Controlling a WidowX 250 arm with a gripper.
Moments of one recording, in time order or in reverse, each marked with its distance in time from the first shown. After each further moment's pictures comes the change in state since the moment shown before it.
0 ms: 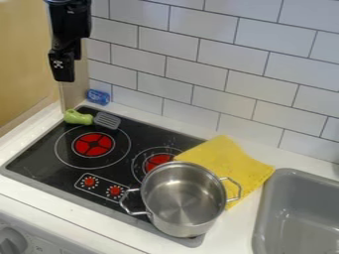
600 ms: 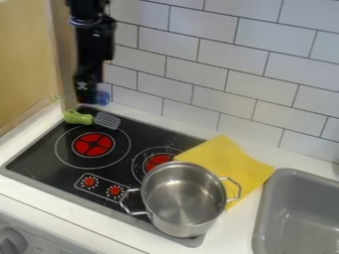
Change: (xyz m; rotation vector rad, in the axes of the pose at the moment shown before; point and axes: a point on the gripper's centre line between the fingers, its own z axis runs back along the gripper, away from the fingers) arm 0.038 -0.025 -0.019 -0.087 -0.006 -0.060
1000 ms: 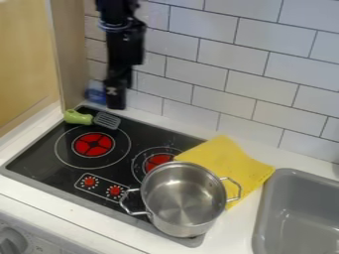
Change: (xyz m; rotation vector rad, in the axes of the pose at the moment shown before) arm 0.052 -0.013 0.002 -0.024 -0.067 -0.097
